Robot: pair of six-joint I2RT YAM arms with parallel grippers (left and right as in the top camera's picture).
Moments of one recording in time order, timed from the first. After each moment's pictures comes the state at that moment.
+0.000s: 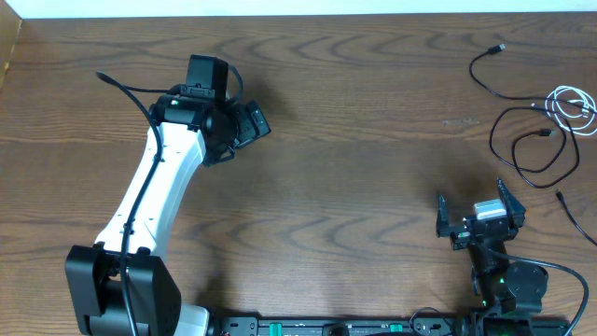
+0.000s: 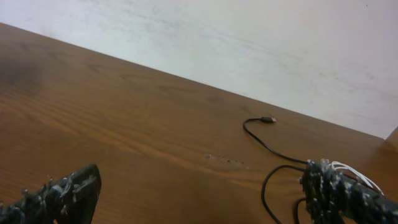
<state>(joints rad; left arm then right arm) -0.15 1.63 1.33 -0.92 0.14 -0.61 -0.05 0.01 0.01 -0.06 -0.19 -0.24</state>
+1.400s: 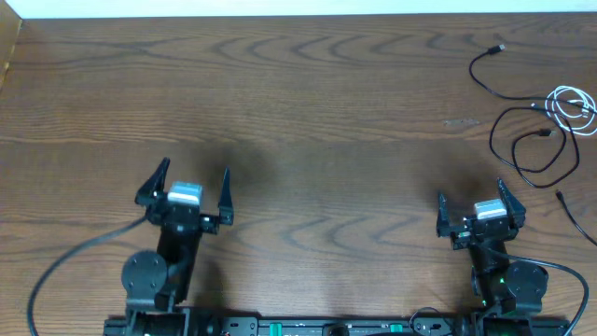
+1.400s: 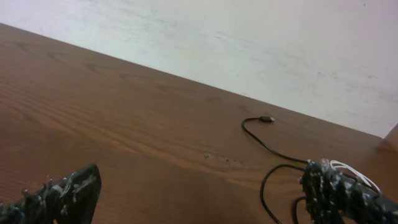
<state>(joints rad) -0.06 0.26 0.30 -0.03 0.10 0.14 -0.05 0.01 0.01 -0.06 -0.18 -0.24</state>
